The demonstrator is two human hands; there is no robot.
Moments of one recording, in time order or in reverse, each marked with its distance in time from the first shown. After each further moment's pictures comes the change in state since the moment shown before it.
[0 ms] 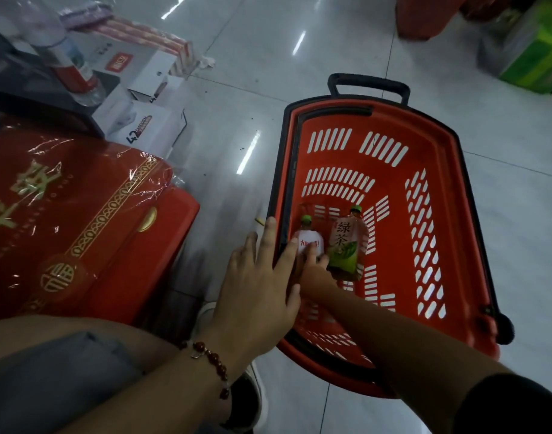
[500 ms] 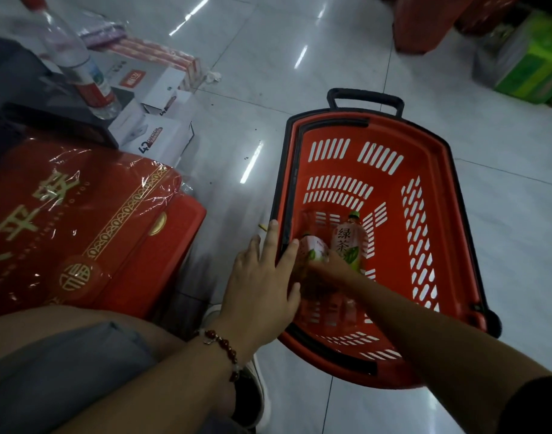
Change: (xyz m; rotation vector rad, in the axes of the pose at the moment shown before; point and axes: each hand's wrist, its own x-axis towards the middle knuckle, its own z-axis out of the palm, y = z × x) left_hand -0.001 0.002 -0.007 0.011 -0.066 -0.021; right_hand -0.004 0.025 -0.046 0.661 -0.073 -0.071
